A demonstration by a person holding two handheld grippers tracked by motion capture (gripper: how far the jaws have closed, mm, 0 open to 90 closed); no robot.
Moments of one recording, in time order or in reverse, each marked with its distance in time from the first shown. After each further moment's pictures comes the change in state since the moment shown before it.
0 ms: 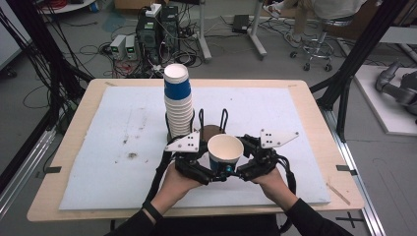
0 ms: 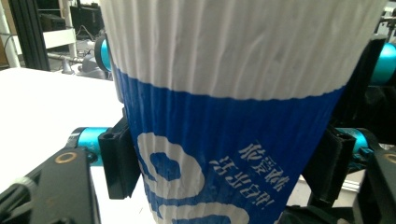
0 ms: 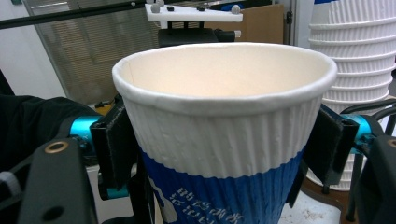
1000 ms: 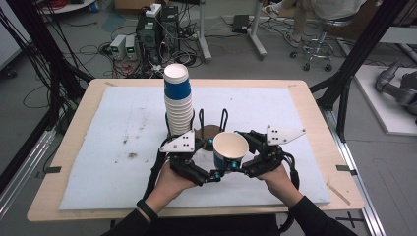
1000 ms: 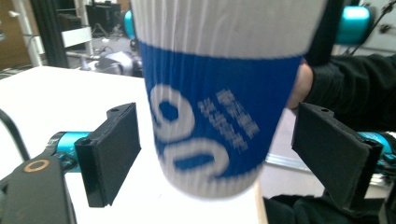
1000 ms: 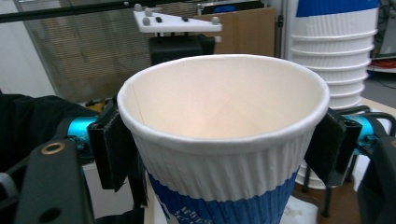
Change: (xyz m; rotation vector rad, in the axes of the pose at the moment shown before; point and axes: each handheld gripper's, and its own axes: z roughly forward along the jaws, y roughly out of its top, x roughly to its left) left arm 0.000 0.002 -0.016 0.033 0.071 0.041; right arm -0.004 0.008 -0.013 0.001 -0.035 -0.023
